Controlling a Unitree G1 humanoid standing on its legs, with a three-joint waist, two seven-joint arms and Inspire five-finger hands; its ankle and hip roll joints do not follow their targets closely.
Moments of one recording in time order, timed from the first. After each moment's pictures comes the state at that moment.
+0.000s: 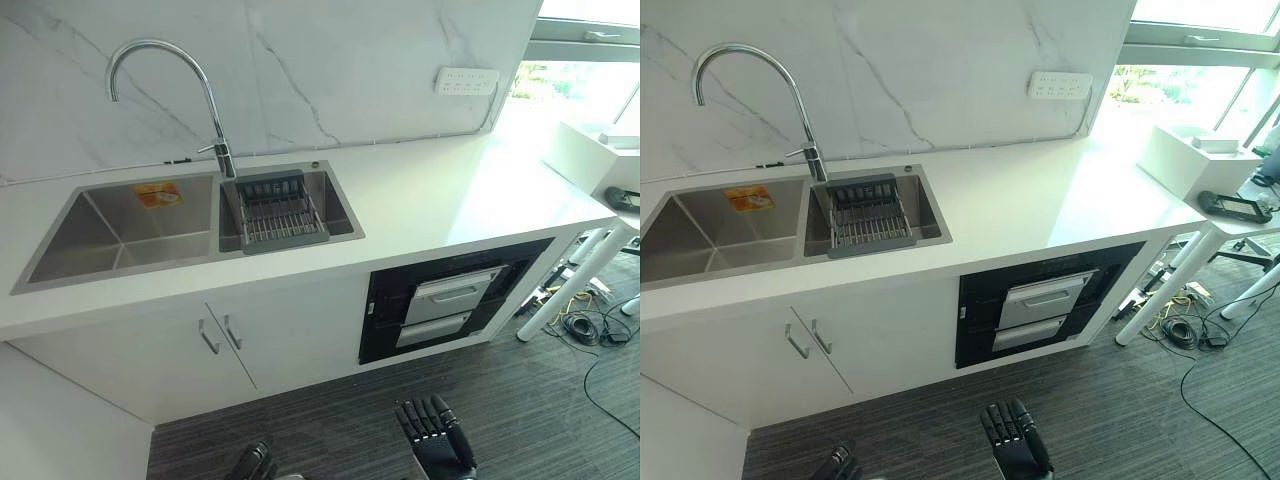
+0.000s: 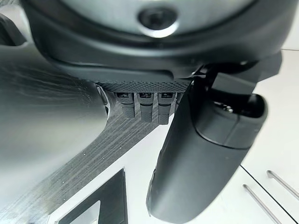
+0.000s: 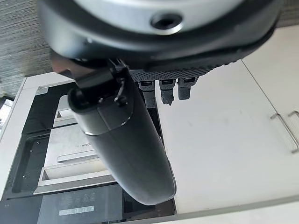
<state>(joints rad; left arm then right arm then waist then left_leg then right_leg) 0.14 0.18 0.13 1.17 -1.05 0.04 -0.36 0.08 -0.15 -0.17 1.17 1.30 0.35 0.69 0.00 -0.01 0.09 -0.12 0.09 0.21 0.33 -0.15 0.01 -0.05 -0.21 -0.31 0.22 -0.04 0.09</state>
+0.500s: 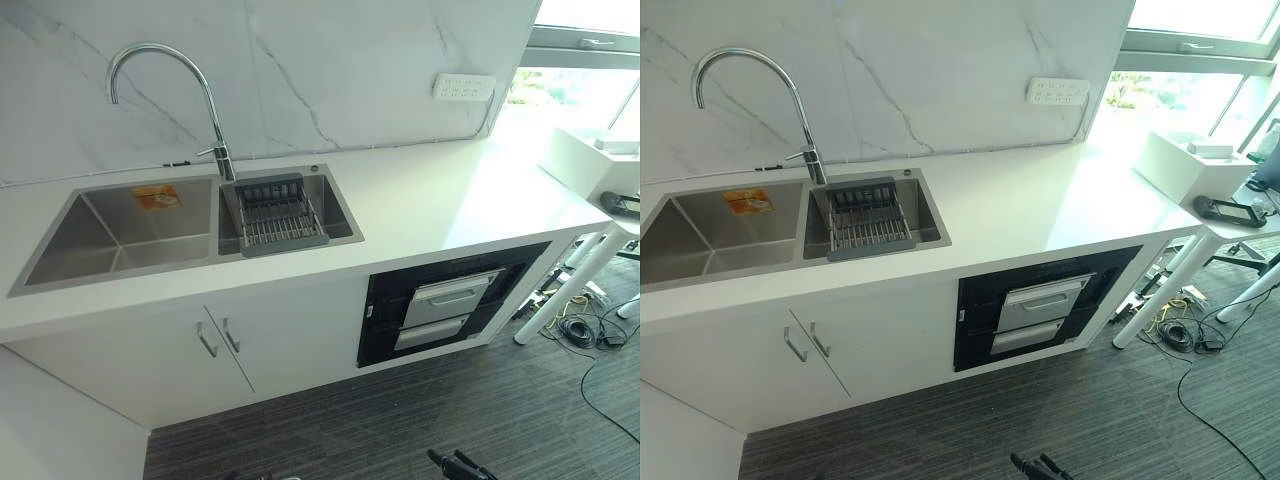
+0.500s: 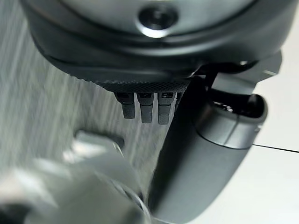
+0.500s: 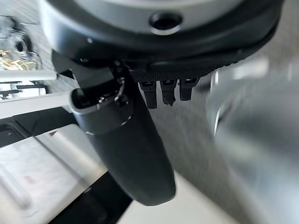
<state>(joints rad) 0.06 0.25 0.02 1.29 -0.48 -0.04 -0.05 0.06 -0.24 -0.02 1.24 0.62 -0.07 0.13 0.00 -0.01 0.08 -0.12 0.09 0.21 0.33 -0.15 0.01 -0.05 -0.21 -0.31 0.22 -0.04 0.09</state>
